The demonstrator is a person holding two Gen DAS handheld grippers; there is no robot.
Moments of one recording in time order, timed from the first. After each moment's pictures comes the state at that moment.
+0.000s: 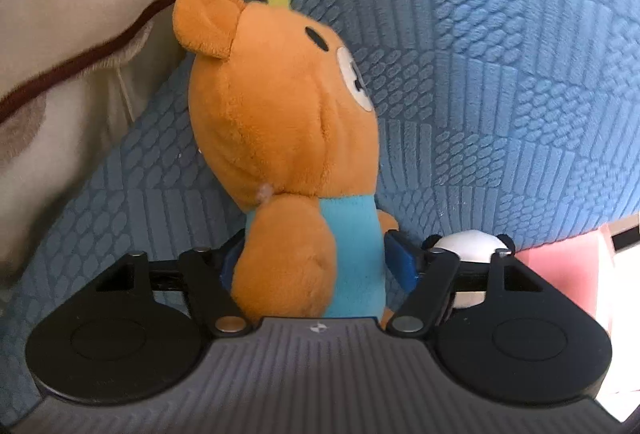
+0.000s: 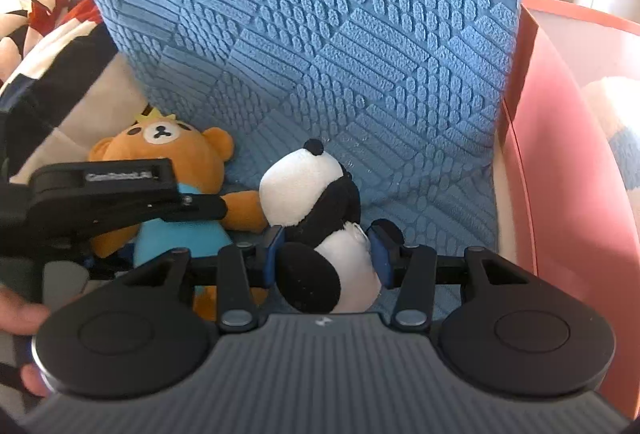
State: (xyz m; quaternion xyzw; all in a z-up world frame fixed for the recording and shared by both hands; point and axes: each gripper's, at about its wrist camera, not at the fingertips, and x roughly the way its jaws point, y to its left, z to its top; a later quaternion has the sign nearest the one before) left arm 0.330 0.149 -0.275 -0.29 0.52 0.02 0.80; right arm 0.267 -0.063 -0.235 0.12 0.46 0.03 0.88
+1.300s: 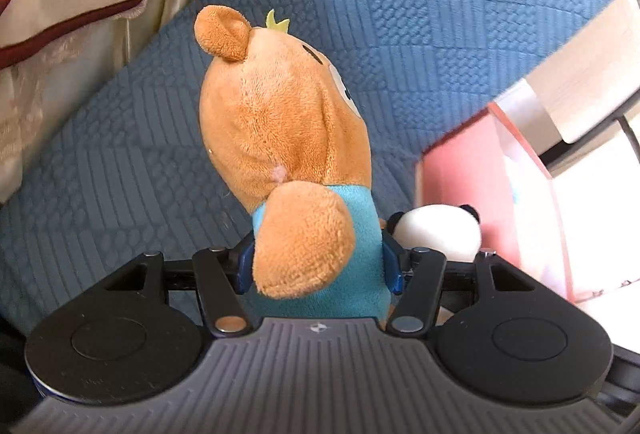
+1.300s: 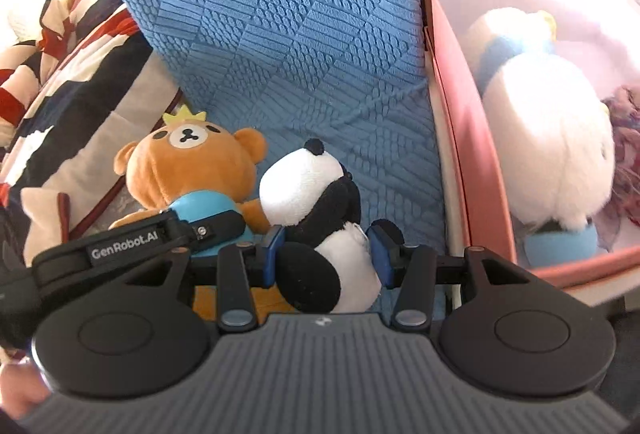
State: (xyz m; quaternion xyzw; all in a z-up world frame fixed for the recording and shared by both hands) left arm 0.173 0.103 -0.216 -0.28 0.47 -0.06 0.83; right arm 0.140 -0.089 -0.173 0.17 0.47 0.02 0.86
